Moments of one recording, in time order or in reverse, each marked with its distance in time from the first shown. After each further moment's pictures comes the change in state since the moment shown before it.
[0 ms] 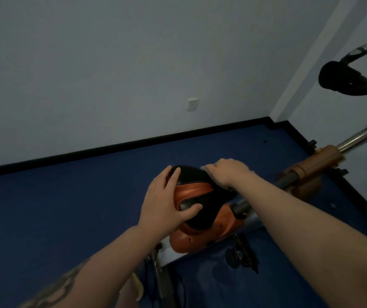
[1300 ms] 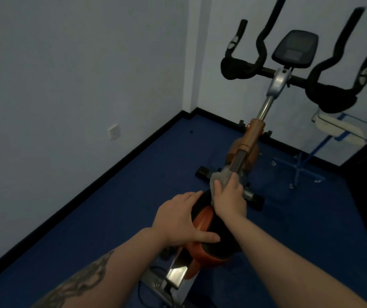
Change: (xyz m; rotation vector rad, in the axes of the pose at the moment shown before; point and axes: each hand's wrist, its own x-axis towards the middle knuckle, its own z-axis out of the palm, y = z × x) left_hand 0.122 -0.018 -0.006 0.103 -0.634 0.722; right_hand -0.042 -0.059 0.035 0.845 0.621 0.963
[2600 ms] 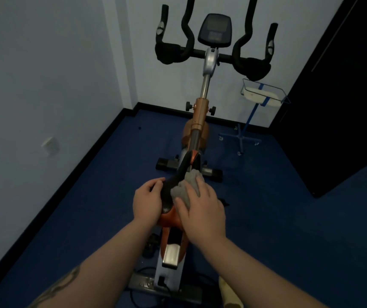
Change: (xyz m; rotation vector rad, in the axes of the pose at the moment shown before) left_hand 0.006 -0.018 0.012 -0.932 0.221 -0.397; right_hand -0.117 0.012 0.025 -0.339 0.214 -0.206
